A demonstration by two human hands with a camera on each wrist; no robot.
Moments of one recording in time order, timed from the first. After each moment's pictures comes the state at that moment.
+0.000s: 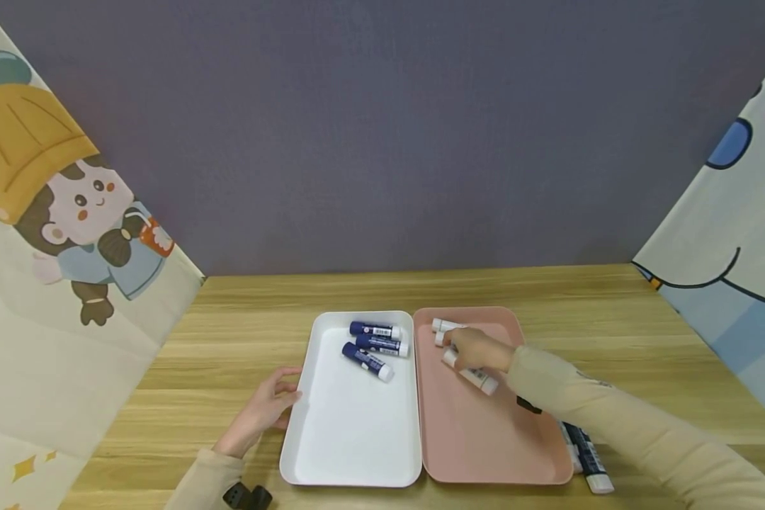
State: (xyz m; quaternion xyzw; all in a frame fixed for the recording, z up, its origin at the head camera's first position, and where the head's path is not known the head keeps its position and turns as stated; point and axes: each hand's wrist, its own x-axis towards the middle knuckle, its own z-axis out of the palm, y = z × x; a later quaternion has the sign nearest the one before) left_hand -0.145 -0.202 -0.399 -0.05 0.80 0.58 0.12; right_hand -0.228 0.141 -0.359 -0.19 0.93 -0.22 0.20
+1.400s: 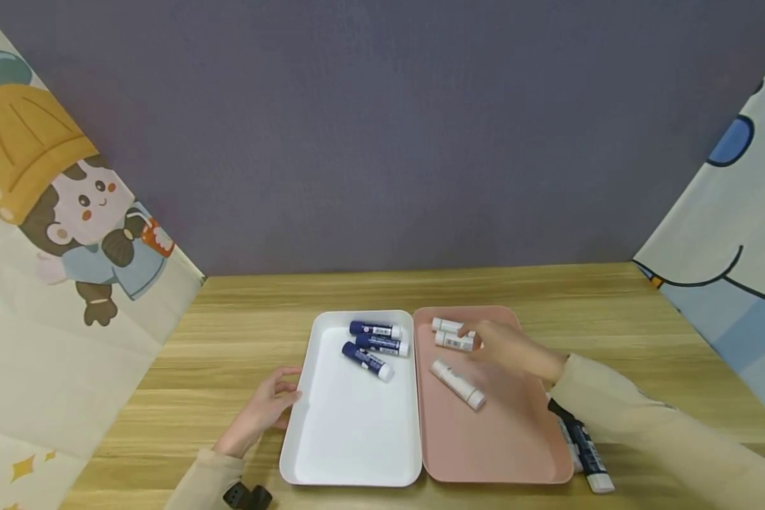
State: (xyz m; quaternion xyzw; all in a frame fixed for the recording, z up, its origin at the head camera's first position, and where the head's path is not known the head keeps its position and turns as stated) left_hand -0.144 -0.201 -0.398 -0.05 0.80 0.59 0.12; right_hand -0.207 0.171 -0.326 -0.25 0.93 -0.24 0.11
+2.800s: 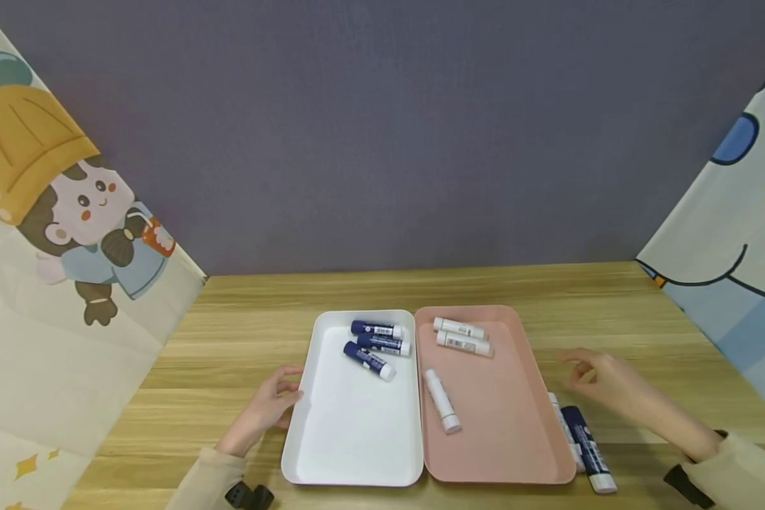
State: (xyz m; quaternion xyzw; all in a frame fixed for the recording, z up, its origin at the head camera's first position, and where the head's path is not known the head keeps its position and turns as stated) left_hand -0.146 -0.201 -0.400 -0.05 0.81 0.57 0.11; right_hand -0.150 0.281 -0.343 -0.15 0.96 -0.25 0.04
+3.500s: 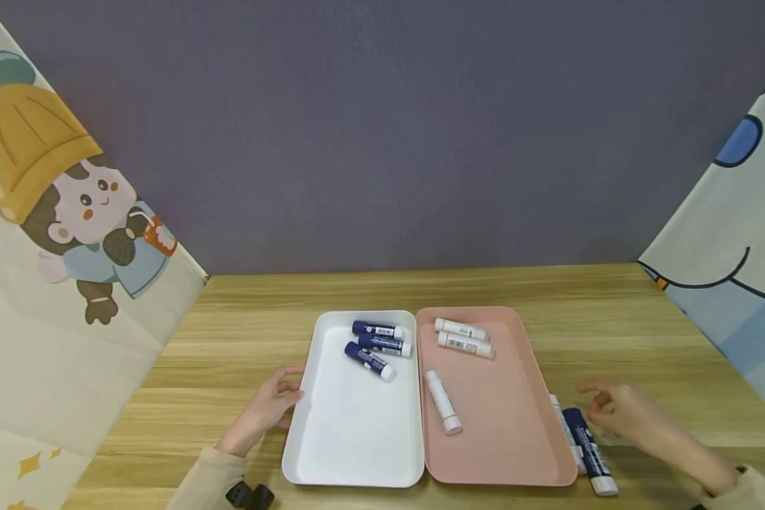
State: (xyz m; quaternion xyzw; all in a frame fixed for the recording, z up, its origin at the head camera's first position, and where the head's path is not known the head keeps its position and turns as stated) left_hand -0.146 -0.202 -0.401 -0.05 0.81 0.58 0.11; right_hand -0.130 0.301 -0.374 -0.09 0.96 -0.26 0.09
